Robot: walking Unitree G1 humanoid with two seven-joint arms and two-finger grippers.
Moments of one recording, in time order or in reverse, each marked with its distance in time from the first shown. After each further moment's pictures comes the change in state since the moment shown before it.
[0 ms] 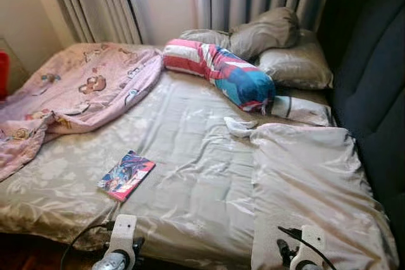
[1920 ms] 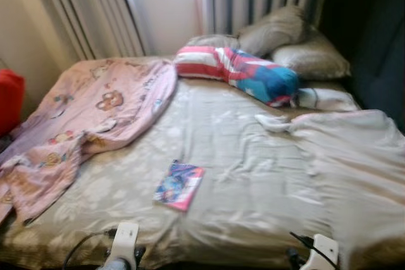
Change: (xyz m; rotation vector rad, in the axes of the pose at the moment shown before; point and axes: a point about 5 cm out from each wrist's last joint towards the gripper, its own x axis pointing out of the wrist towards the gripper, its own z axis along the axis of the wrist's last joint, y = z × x) left arm 0.000 -0.004 -0.004 0.015 0.030 -0.014; right arm -0.003 -0.017 -0.008 0.123 0.010 -0.057
